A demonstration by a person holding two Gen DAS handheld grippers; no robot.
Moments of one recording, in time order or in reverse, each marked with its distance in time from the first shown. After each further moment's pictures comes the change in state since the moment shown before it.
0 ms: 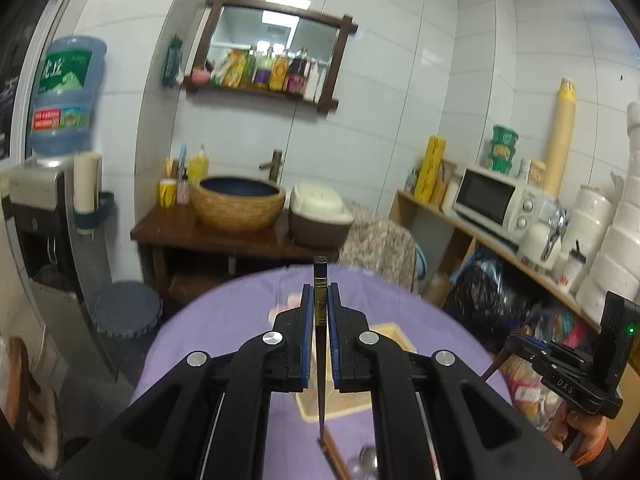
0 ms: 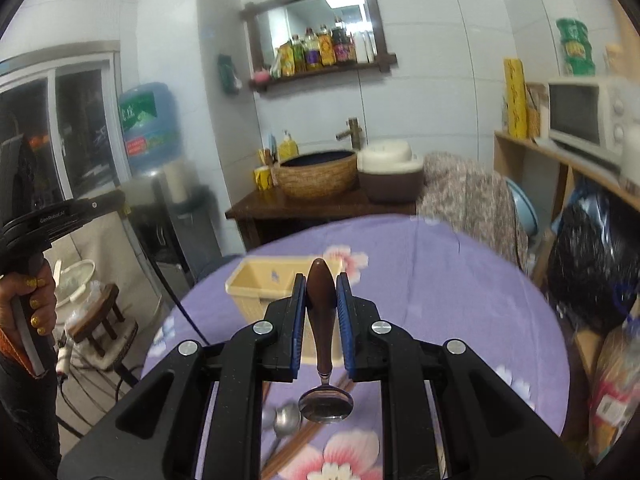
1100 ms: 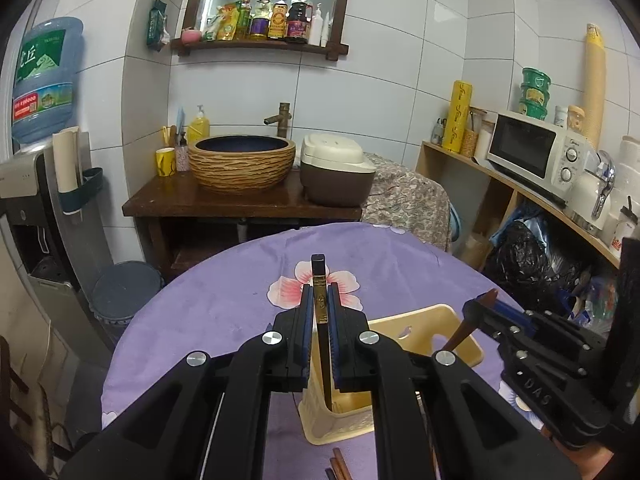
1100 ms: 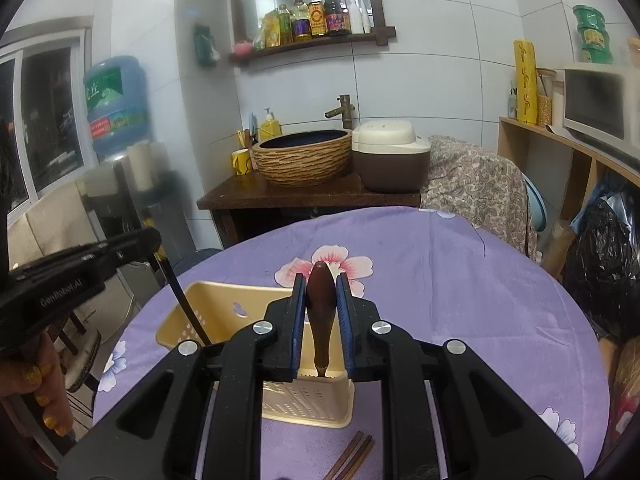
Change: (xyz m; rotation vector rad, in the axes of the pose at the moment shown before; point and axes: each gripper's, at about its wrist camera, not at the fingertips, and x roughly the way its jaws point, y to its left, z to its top) left arm 0.127 -0.007 -0.053 0.051 0.154 0.096; right arm 0.152 0.004 -0.031 -0.007 0.094 -0.085
